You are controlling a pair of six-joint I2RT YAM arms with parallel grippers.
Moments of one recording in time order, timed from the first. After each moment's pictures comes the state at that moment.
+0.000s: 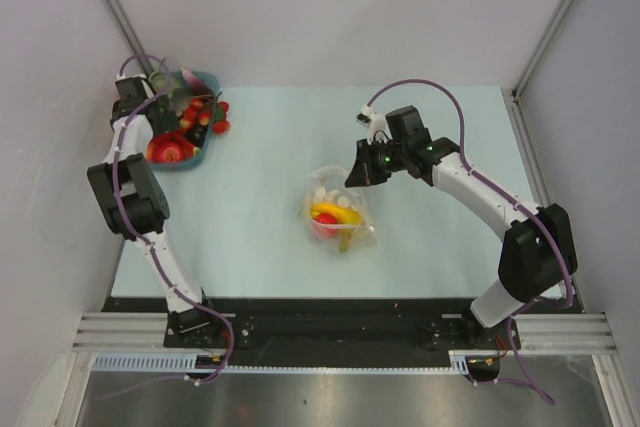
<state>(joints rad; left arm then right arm) 0.33 2.07 1.73 -0.40 -0.08 -0.06 0.50 1.58 1.29 -0.46 -0.56 0.28</state>
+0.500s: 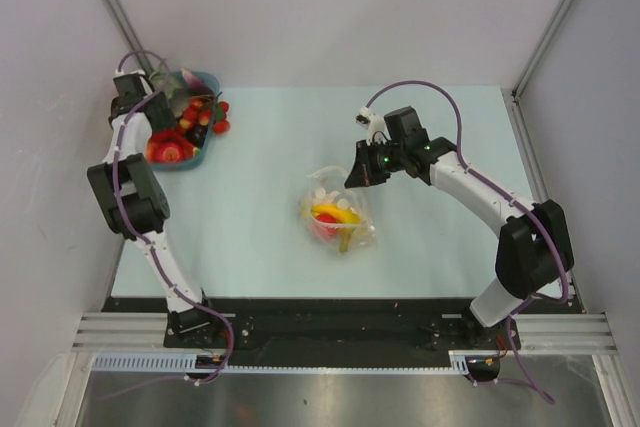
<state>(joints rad) 0.33 2.11 1.80 -0.41 -0.08 -0.05 0.50 1.61 1.29 -0.45 -0.56 0.28</state>
